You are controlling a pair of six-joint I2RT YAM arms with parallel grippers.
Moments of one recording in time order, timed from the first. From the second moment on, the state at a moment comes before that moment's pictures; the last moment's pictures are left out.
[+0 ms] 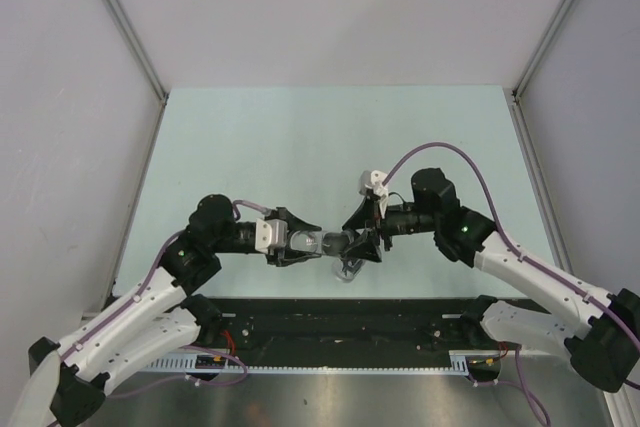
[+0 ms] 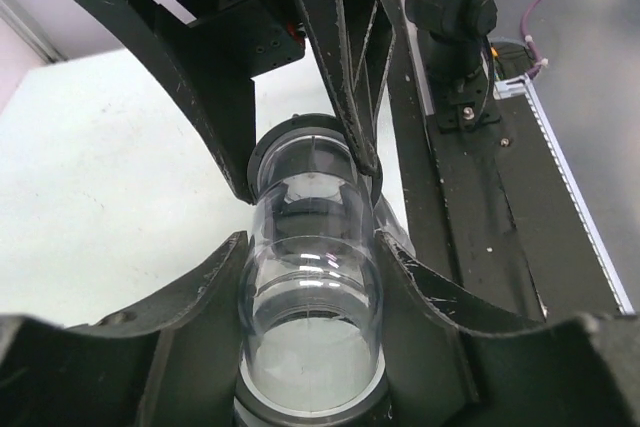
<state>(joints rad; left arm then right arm) -0.69 0.72 0.58 -0.03 0.85 0.34 0.76 1.03 0.78 -0.10 -0.81 -0.03</state>
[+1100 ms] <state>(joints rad) -0.69 0.68 0.67 -0.02 0.52 -1.05 1.26 0.66 0.64 0.01 0.03 -0.87</state>
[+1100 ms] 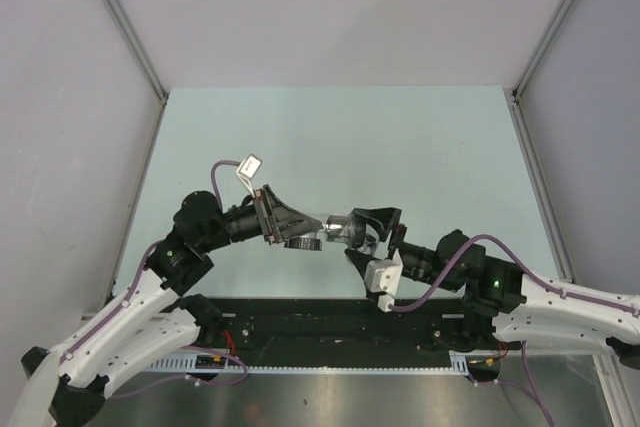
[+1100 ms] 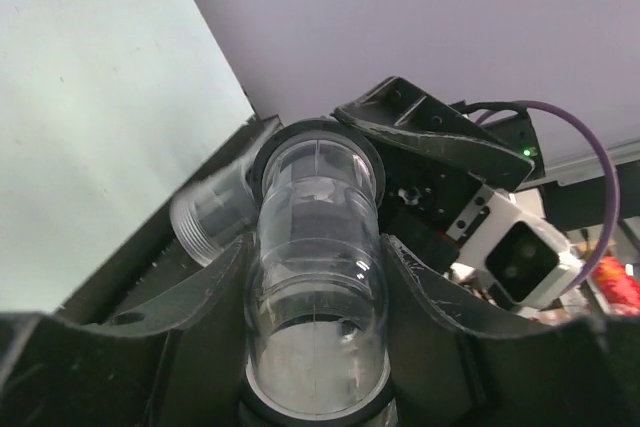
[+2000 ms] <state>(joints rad) -0.68 0.66 0.61 -0.02 0.83 0.06 0.92 0.87 0.67 0.02 -0.57 -0.27</state>
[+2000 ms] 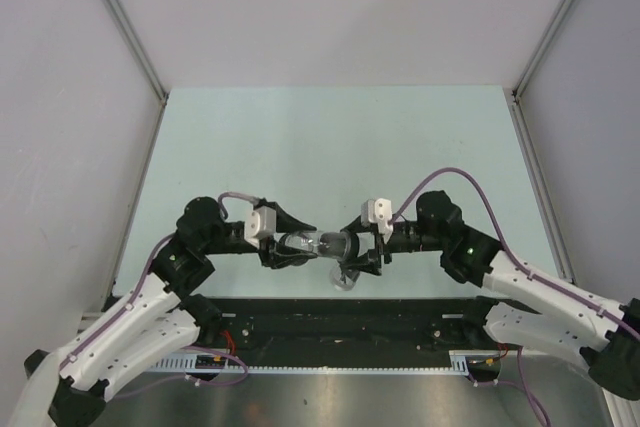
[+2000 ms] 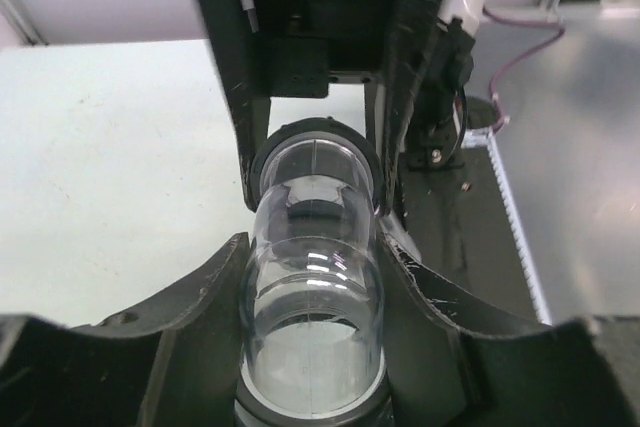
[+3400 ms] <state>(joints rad) -0.69 0.74 0.63 -0.02 0.56 -1.02 1.03 0.57 0.68 -0.09 -0.26 -0.75</state>
